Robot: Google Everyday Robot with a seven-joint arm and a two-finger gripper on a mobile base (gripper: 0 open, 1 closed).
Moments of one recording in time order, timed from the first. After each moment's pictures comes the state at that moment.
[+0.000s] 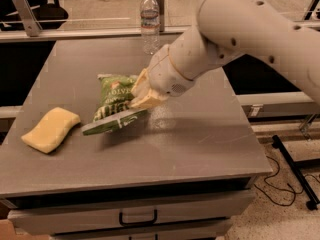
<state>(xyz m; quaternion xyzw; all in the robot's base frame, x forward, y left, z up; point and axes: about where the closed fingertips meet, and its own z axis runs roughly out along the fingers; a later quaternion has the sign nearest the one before) 0.511 0.046 0.889 -0.75 0.56 0.14 0.33</state>
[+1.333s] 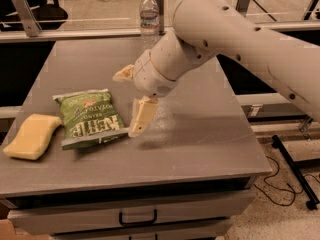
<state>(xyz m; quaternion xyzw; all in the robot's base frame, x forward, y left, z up) 0.519 0.081 0.867 -0.79 0.51 0.15 0.31</state>
